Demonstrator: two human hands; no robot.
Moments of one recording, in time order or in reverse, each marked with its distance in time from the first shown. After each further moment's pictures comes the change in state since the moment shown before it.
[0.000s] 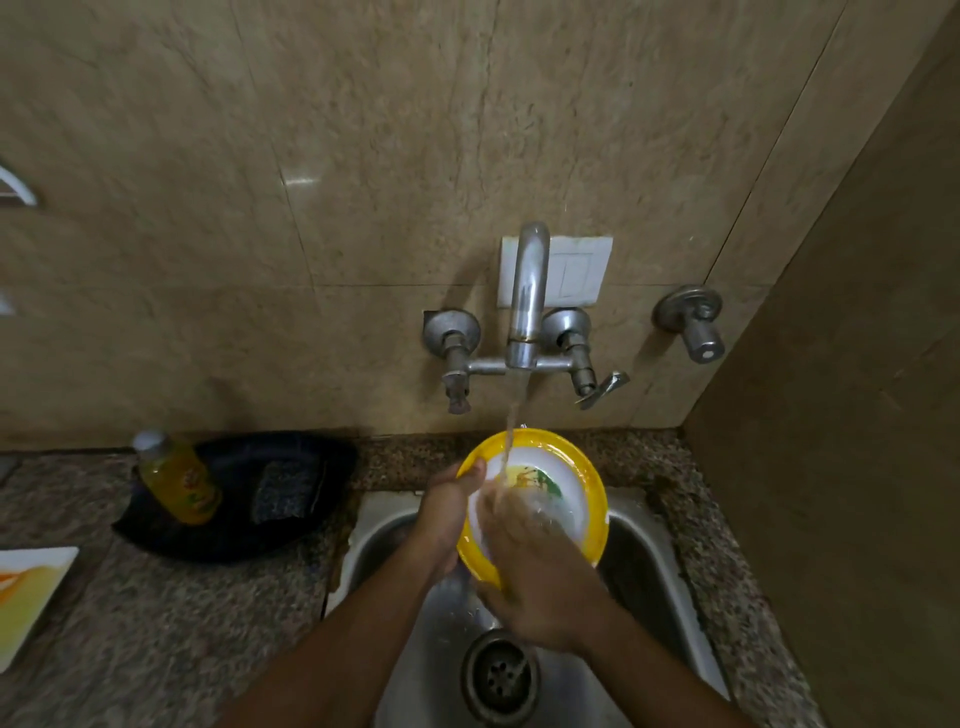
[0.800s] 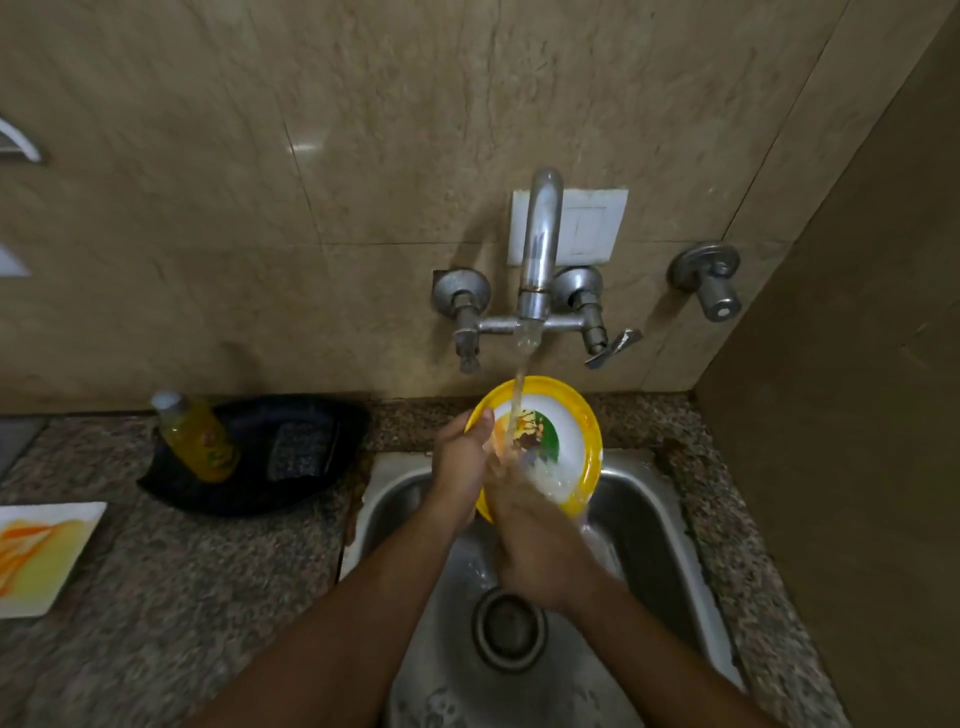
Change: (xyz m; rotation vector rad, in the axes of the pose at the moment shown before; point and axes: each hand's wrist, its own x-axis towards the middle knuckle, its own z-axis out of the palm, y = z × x) left_hand -0.015 0.009 0.013 0.038 0.113 0.184; right_hand 0.000 0.000 0.021 0.199 0.146 -0.013
